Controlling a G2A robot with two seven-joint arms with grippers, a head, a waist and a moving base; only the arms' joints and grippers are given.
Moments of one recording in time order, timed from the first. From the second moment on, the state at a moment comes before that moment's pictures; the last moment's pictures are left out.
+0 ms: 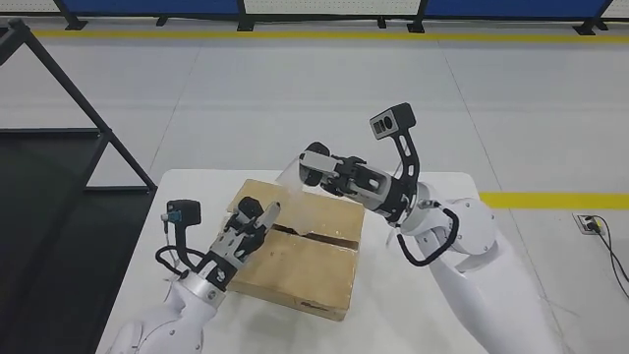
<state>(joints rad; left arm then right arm) 1.25 -1.30 -1.44 -2.01 0.59 -0.07 -0.37 -0.59 -1.33 1.11 -1.54 0.53 -0.24 0.79</state>
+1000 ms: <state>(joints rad) 1.22 -1.28 -1.40 -1.99 0.59 -0.11 -0.42 -0.57 -1.34 1.10 -1.50 0.55 -0.24 0.82</state>
